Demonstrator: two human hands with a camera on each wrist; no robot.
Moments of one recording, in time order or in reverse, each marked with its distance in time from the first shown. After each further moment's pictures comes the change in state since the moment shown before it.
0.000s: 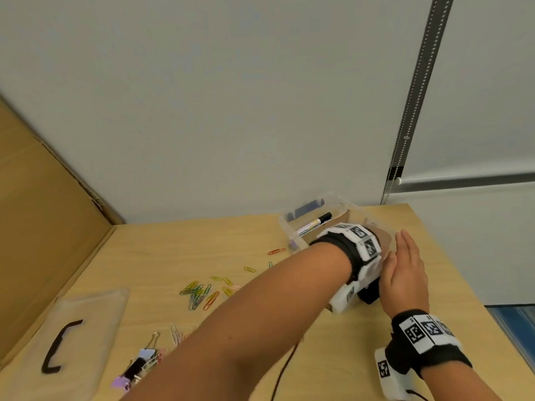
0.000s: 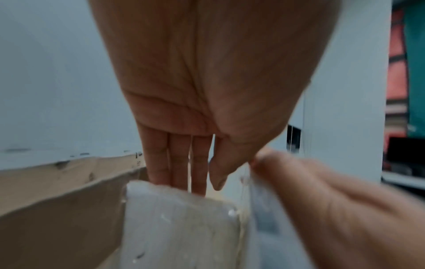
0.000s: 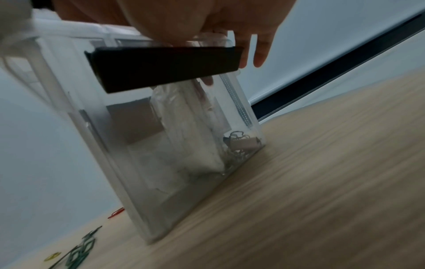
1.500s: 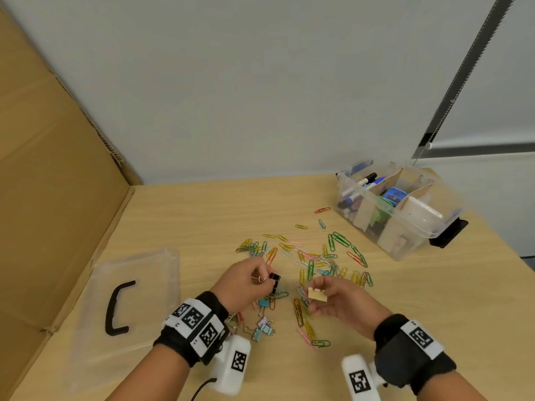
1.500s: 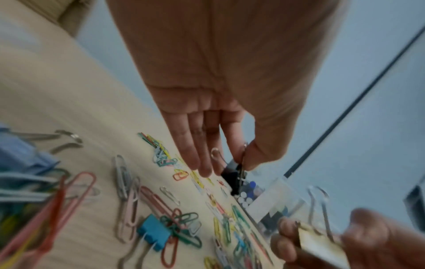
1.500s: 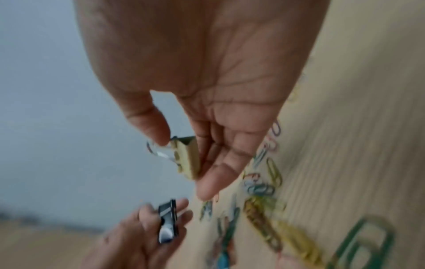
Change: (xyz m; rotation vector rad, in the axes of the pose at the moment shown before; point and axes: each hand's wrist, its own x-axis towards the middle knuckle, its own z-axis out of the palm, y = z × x) left_hand -0.296 -0.242 0.195 -1.015 0.386 -0.108; right_hand -0.164 -0.184 0.078 0.980 -0.997 0.633
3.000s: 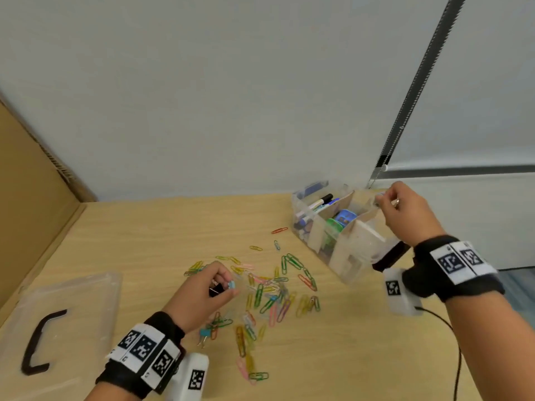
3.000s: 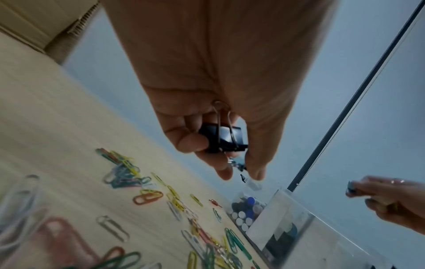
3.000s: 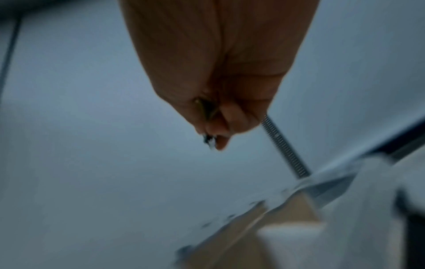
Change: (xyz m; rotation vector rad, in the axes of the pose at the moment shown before) left_hand 0.023 0.046 0.017 0.140 0.128 0.006; right_hand -0.032 -0.183 -0.154 -1.072 0.922 -0.457
